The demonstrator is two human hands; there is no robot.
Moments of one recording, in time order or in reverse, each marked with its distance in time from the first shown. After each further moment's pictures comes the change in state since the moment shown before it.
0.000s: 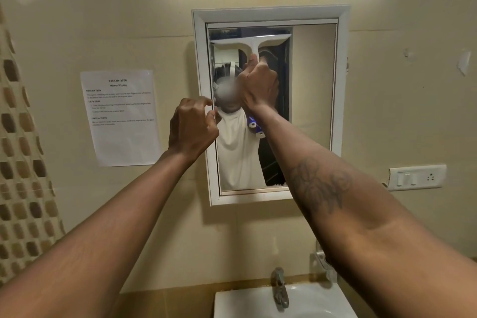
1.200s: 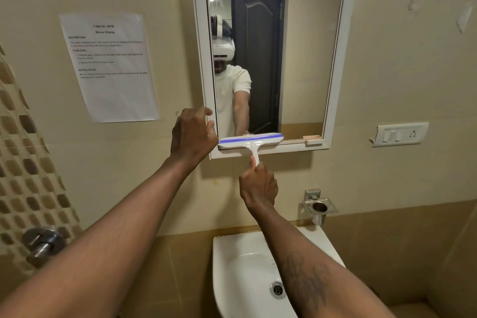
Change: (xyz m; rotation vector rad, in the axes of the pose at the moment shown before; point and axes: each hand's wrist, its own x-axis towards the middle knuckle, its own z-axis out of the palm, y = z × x) left_hand -0.110 -0.024 0.013 -0.020 -0.257 -0.148; right_hand -0.302 0.122 -0.040 -0.499 -0.287 0.463
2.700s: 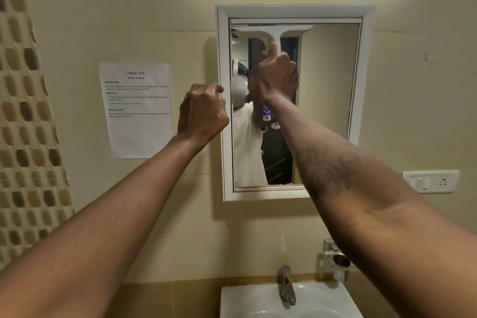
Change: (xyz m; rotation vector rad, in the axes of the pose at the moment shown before) left_hand 0.112 0.021 -0.060 0.036 0.261 0.160; right_hand 0.204 -0.247 -0.130 0.326 0.401 -0.335
